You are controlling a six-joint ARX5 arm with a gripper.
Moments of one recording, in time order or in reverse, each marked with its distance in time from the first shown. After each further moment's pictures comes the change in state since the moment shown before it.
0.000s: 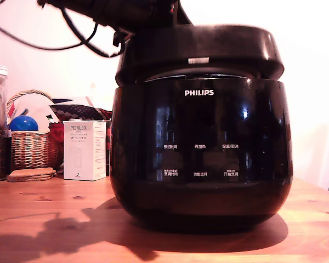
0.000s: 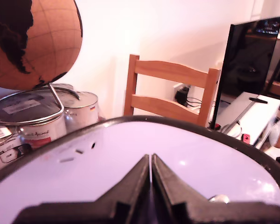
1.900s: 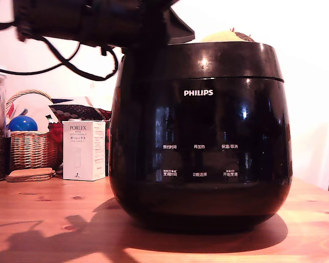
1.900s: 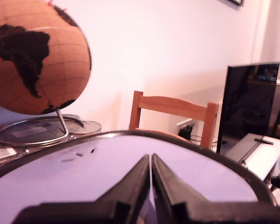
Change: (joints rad) arm -0.038 -0.003 -0.194 0.355 -0.069 -0.044
